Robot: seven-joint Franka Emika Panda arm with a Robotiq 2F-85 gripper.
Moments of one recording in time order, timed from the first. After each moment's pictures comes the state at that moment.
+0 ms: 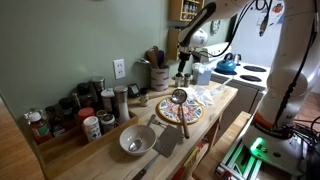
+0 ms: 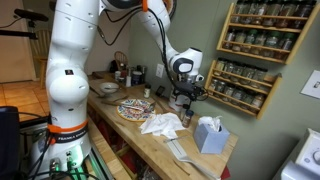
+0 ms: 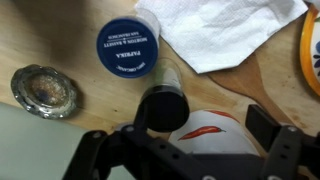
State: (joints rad) arm -0.11 0.19 -0.11 -2.17 0.17 2.49 -0.85
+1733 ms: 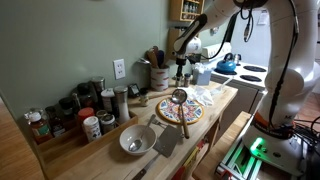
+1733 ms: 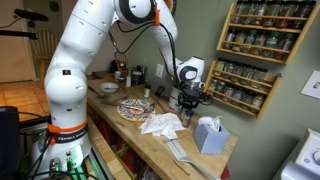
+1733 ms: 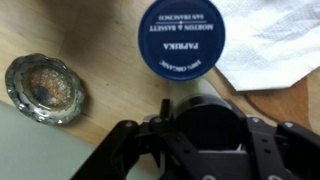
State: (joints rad) arm -0.17 0.36 -0.05 -2.02 0.02 2.47 -0.86
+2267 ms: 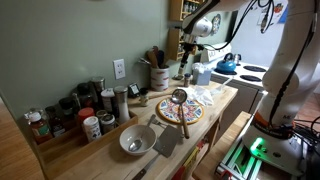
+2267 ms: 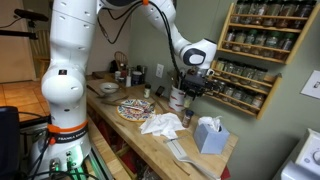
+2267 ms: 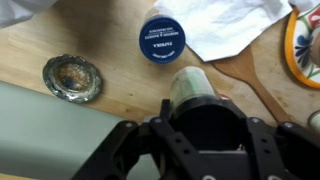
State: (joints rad) arm -0.26 0.14 -0.04 -2.05 0.24 2.28 -0.97
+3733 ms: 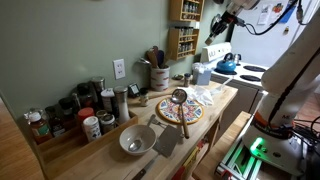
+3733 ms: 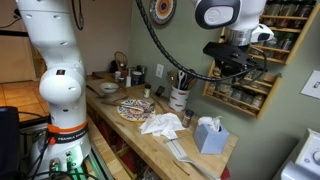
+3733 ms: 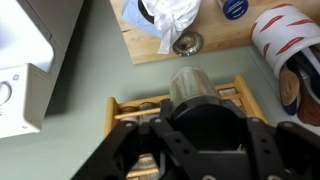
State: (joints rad) arm -0.30 -0.19 -0.42 -2.04 0.41 2.22 -0.85
